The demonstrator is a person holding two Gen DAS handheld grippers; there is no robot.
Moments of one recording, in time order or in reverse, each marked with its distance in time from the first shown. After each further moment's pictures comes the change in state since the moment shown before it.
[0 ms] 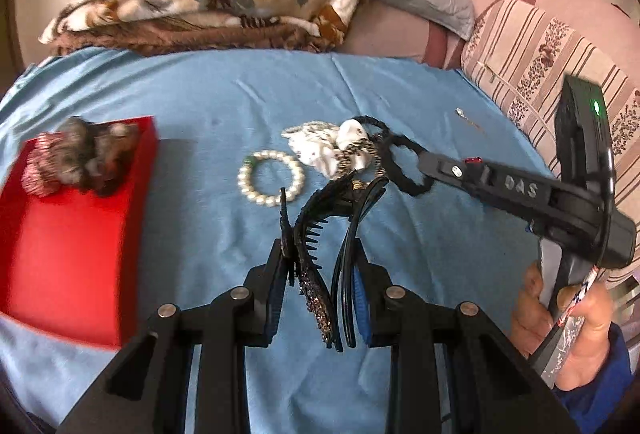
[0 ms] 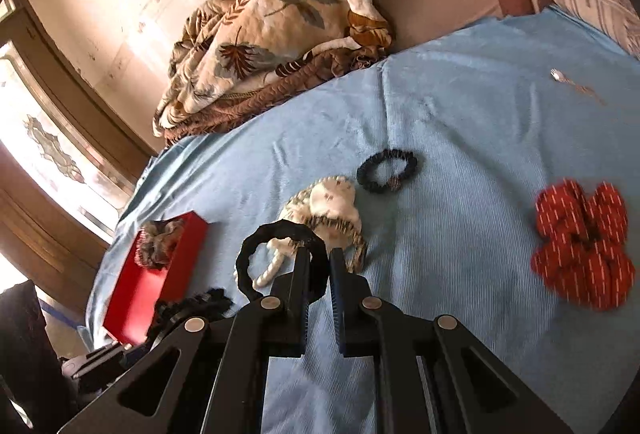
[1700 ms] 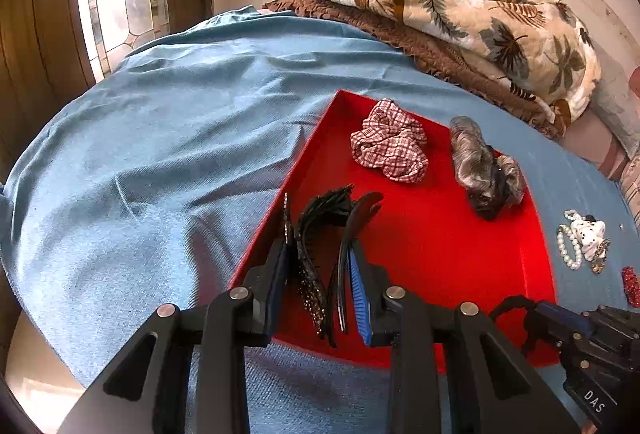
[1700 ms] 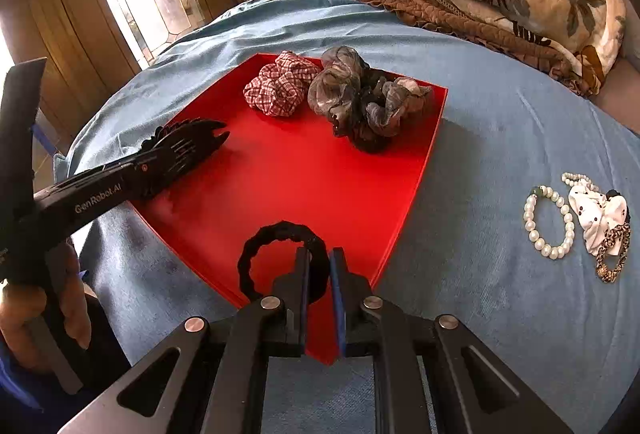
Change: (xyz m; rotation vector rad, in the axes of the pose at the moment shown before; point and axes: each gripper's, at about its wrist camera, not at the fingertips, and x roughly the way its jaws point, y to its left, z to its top) left arm -0.062 0.280 -0.049 -0.380 -0.113 0.414; right arm 0.125 0.257 -0.112 -0.563 0.290 -0.027
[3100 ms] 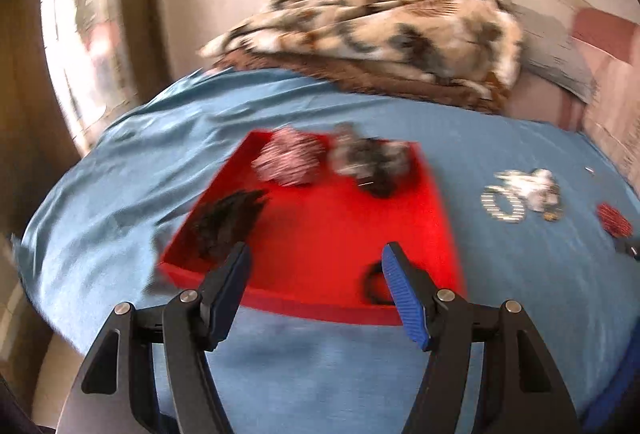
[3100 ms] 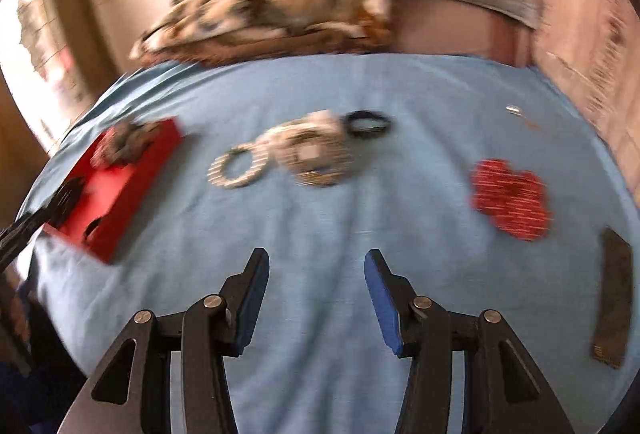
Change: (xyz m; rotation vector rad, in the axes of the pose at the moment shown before) left arm -0.080 -0.098 -0.042 0.243 -0.150 -0.045; right arm -0.155 -0.218 -0.119 0.365 -0.168 -0.304
